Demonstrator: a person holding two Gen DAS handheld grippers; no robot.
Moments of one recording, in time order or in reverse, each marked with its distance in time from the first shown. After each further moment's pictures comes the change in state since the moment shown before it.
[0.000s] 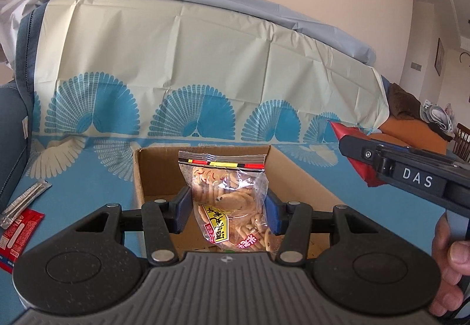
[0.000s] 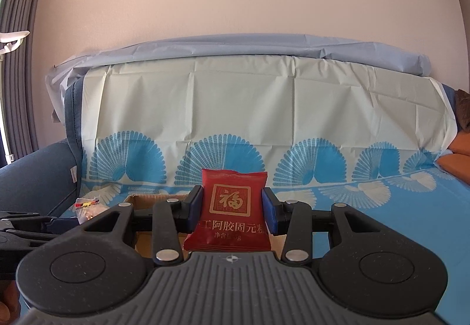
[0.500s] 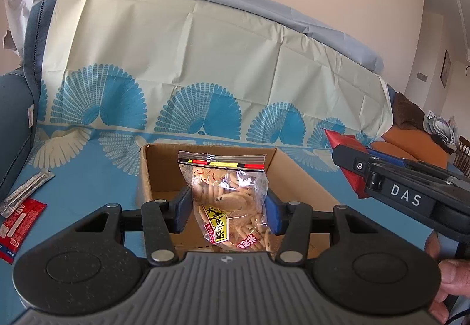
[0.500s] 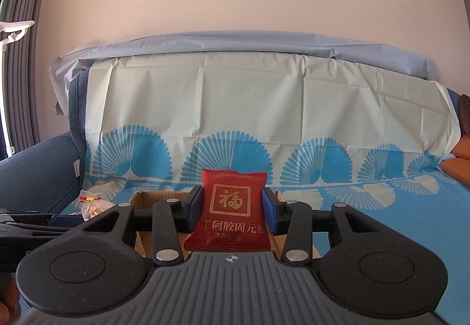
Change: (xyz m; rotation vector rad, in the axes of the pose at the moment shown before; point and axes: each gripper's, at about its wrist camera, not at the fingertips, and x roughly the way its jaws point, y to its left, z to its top) left arm -0.006 0.006 0.004 -0.045 0.003 0.008; right arm 0.006 0.019 -0.001 -0.026 0.008 -0.003
